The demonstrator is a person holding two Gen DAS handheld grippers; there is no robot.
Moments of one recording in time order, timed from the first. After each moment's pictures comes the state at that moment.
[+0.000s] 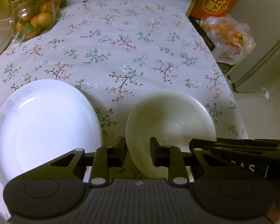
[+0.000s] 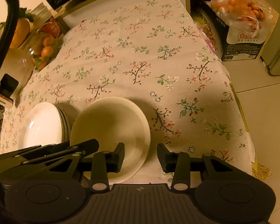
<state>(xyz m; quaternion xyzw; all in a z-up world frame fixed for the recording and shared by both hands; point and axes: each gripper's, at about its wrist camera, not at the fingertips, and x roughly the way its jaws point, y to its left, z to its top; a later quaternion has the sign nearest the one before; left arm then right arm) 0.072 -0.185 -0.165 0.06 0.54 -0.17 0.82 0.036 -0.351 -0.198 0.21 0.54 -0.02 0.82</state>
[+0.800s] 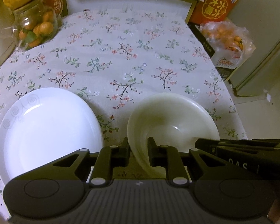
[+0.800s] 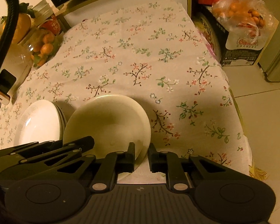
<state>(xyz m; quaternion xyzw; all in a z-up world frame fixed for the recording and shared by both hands) 0.068 -0.187 -0.154 0.06 0.52 -0.16 0.84 0.036 -0.345 -0.194 0.19 0.53 -0.03 0.83</state>
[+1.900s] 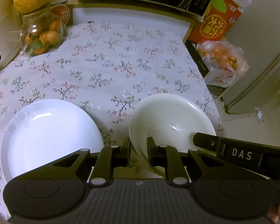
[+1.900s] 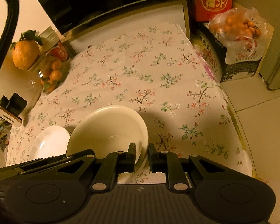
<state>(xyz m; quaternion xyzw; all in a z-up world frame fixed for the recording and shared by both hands) 0.067 -0.176 -0.130 0.01 0.49 -0.17 0.85 0.031 -0.356 -0.171 0.22 0.46 -0.03 0.86</state>
